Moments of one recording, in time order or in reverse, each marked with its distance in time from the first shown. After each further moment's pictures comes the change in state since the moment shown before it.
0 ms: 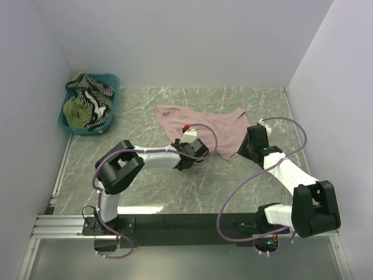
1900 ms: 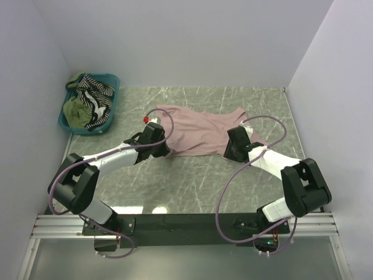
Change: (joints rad) left arm 0.372 -0.411 -0.349 0.242 0.657 -0.136; right arm 0.191 0.198 0.056 0.029 0.073 0.055
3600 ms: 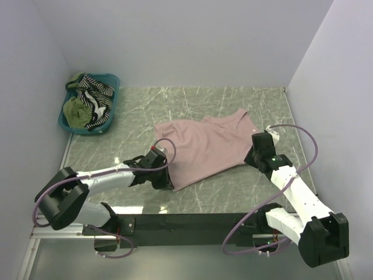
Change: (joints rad) left arm -0.194 -0.152 -0.272 -0.082 0.256 -0.143; right arm -0.168 -0.455 -0.080 -0.289 -0.003 -0.015
